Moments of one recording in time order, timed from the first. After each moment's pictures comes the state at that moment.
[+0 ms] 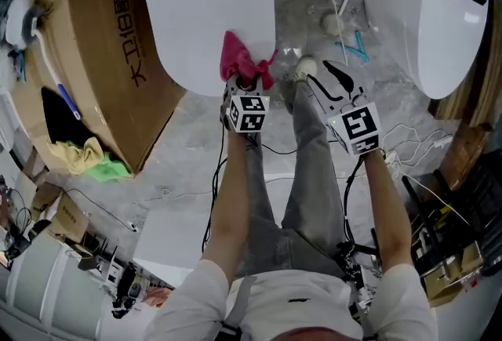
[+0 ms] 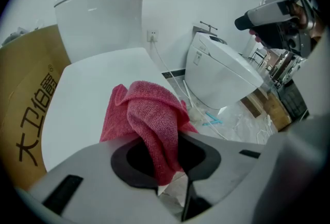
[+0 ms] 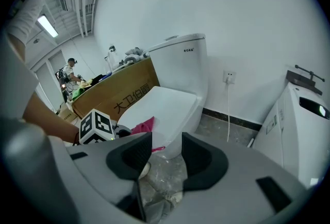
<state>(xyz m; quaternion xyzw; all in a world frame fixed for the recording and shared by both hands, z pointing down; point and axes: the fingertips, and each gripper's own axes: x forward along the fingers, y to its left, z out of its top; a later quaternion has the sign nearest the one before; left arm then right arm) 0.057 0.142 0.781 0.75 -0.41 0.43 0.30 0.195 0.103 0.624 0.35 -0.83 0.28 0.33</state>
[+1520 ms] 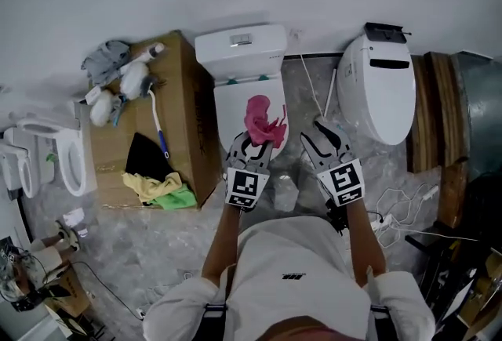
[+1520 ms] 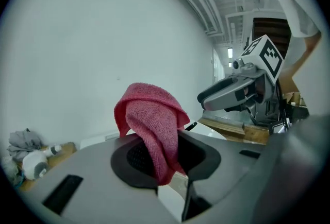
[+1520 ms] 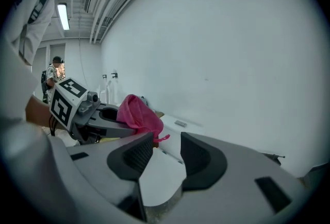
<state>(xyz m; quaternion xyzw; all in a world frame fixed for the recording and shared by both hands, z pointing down) 0.002 0.071 0.241 0.91 -0.37 0.18 0.07 0.090 0.085 0.208 0.47 -0.84 0.12 0.23</state>
